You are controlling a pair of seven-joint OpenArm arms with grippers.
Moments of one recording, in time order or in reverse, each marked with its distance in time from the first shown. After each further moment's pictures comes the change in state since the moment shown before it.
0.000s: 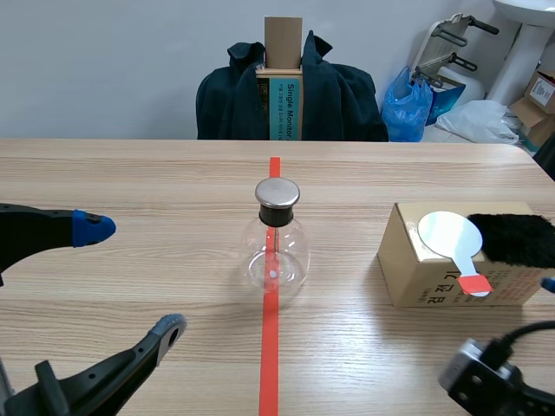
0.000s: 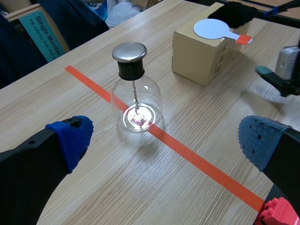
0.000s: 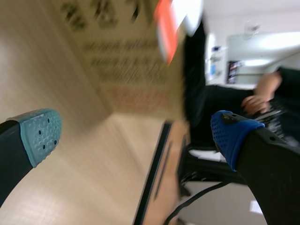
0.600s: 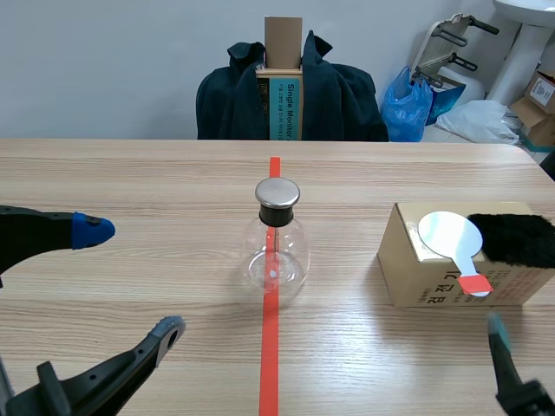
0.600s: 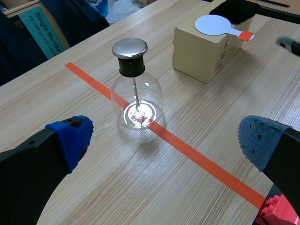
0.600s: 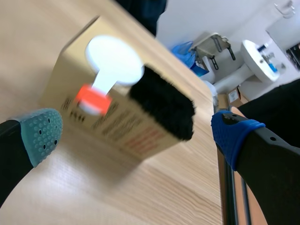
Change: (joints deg) left arm 0.0 0.0 0.0 0.0 0.0 0.2 0.9; right arm -14.2 16.5 0.0 17.7 55.7 4.9 25.0
